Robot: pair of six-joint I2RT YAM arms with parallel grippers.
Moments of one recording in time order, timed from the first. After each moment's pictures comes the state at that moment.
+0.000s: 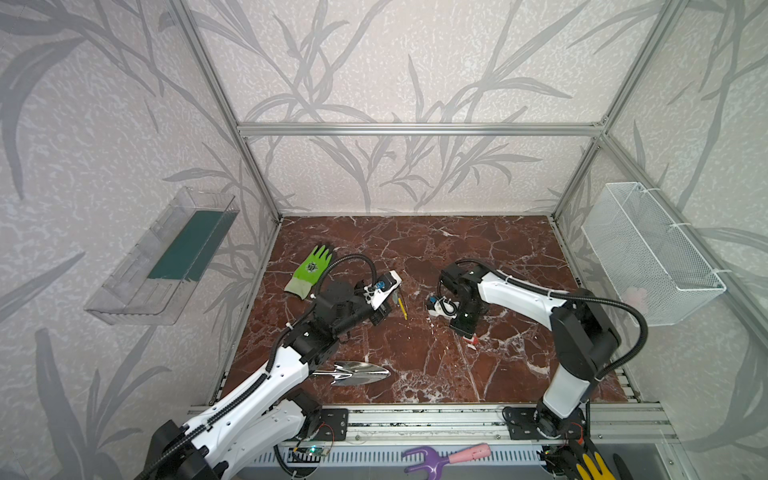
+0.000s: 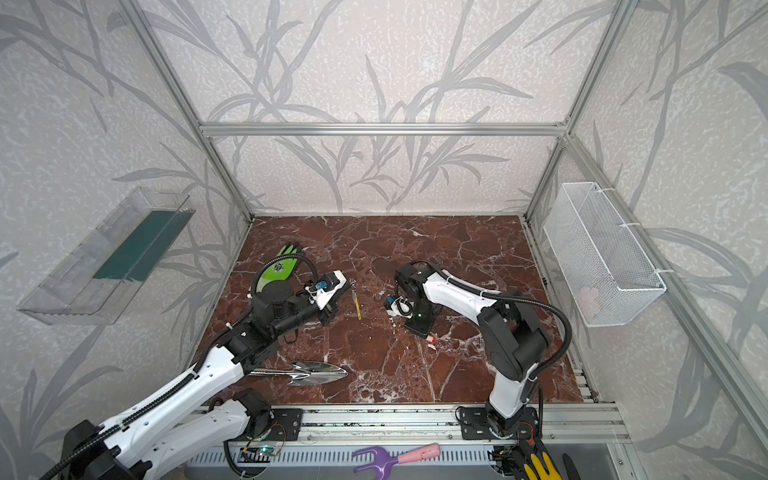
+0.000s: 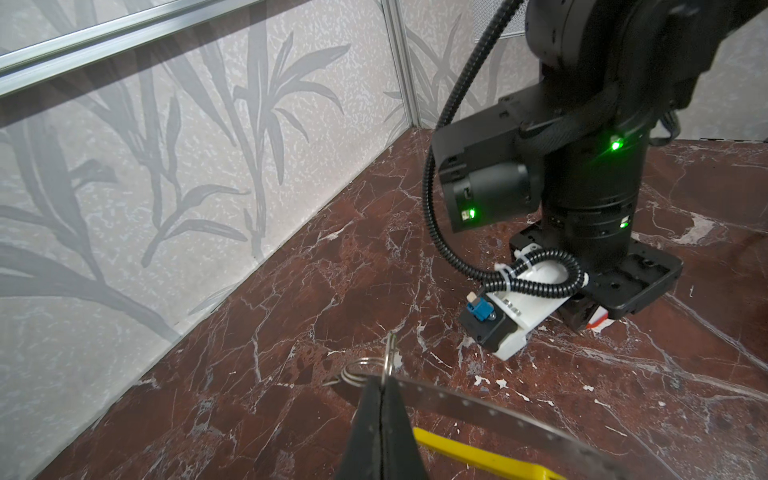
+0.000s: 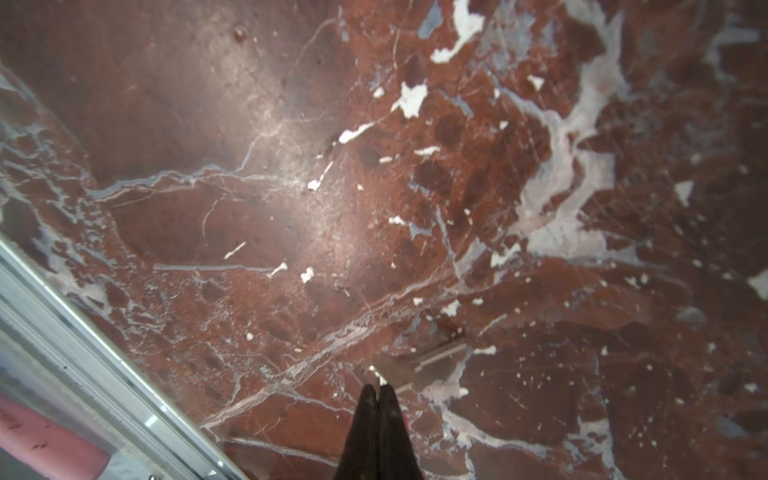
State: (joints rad) left arm -0.60 0.90 0.63 0.01 0.19 0.34; right arm 0.67 1.81 1.24 -1.05 -0.13 -0.44
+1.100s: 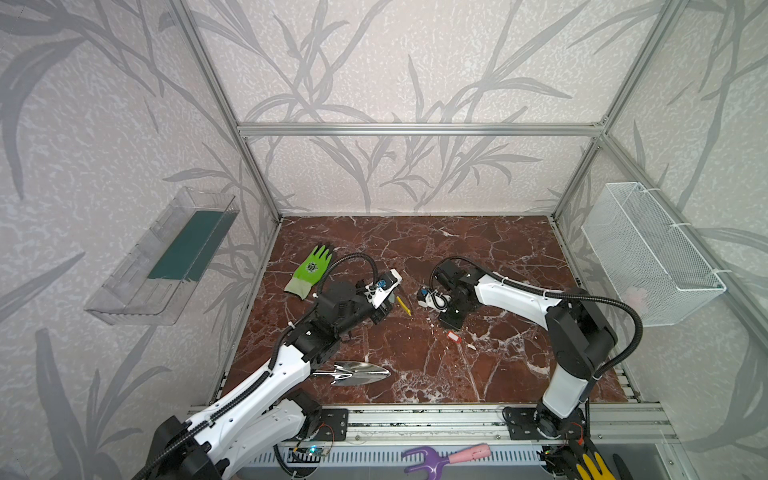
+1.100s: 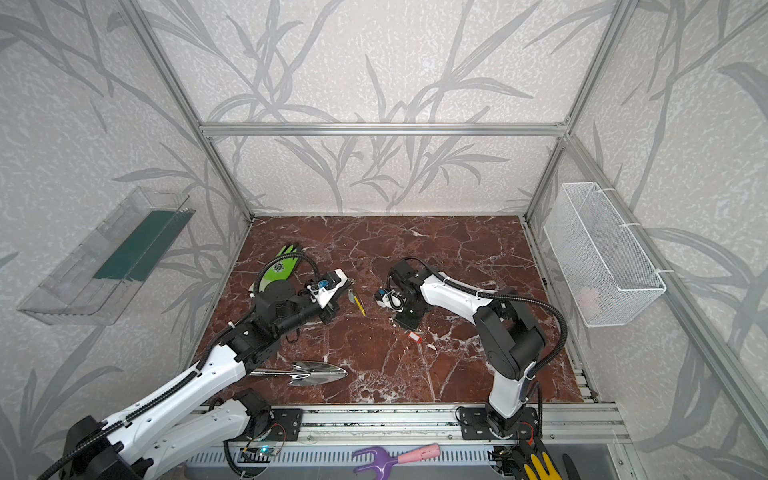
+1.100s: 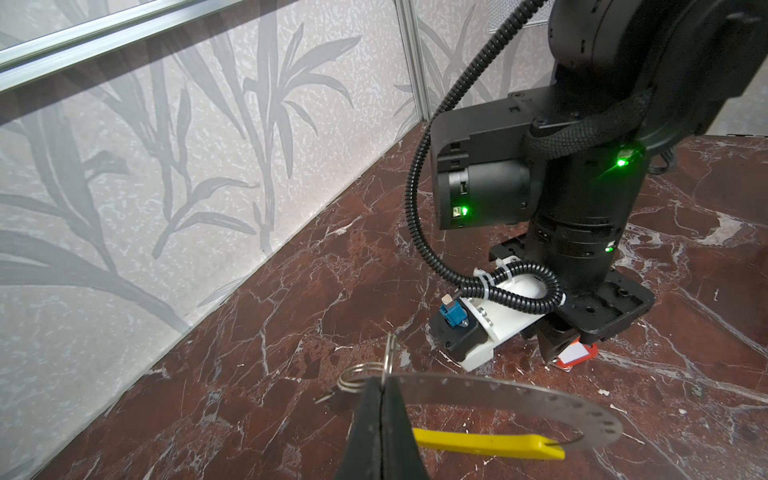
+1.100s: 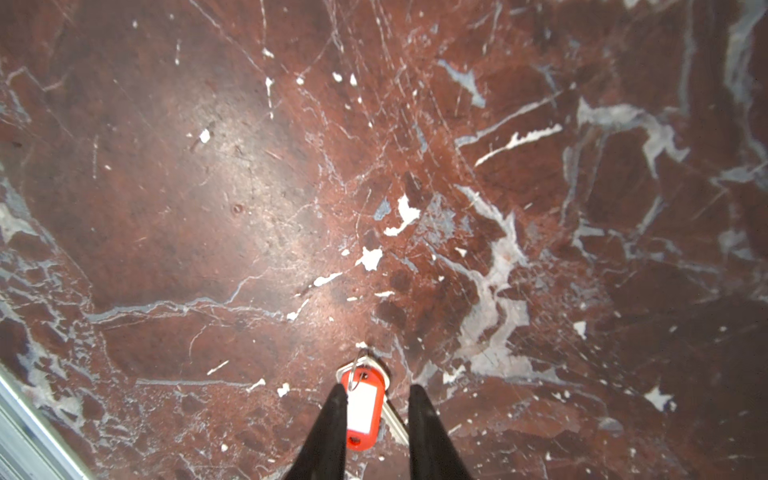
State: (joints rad) left arm -0.61 0.92 0.63 0.03 0.16 0.34; right arm 0.67 1.78 1.19 -0.83 -0.17 -0.40
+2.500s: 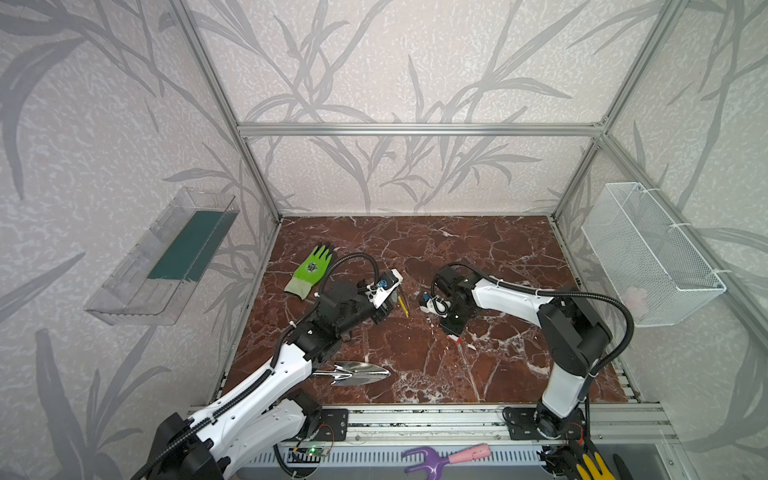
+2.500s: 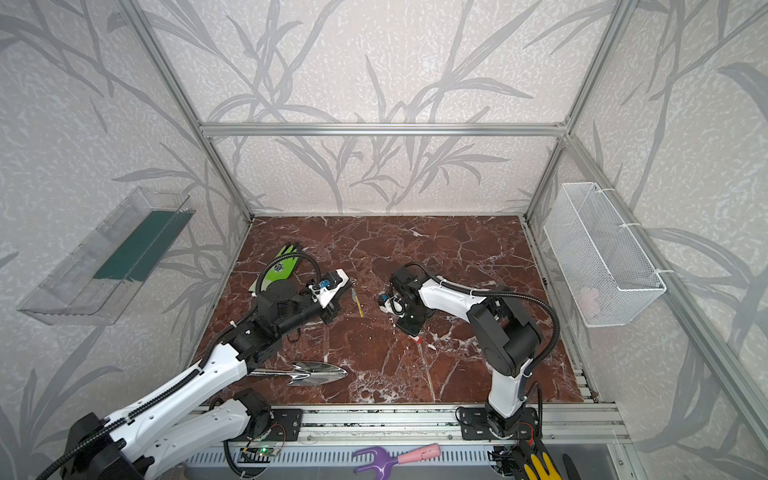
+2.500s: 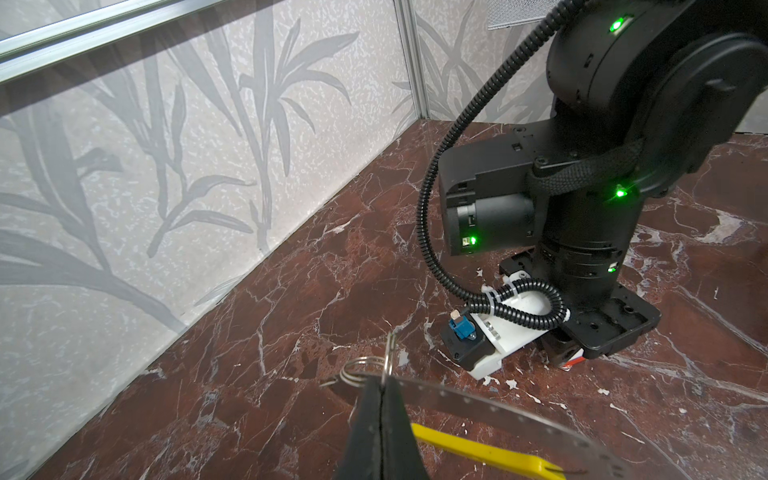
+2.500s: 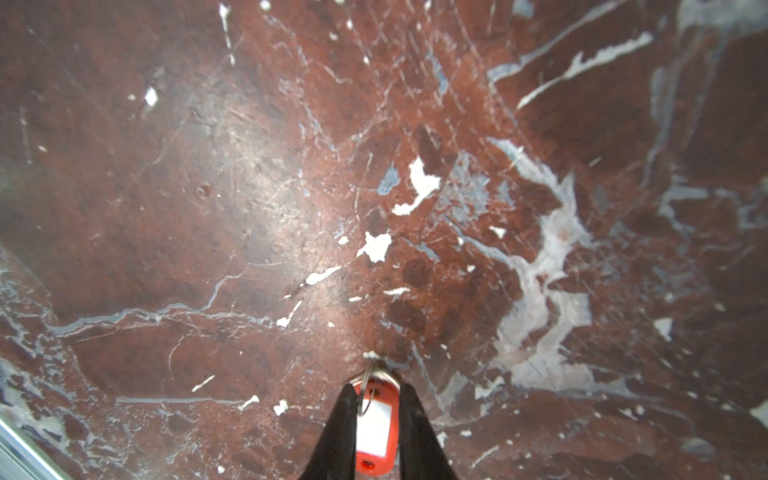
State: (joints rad) left arm -0.61 0.94 0.63 0.04 0.16 0.34; right arm 0.68 1.82 1.16 -0.80 -0.16 -0.35
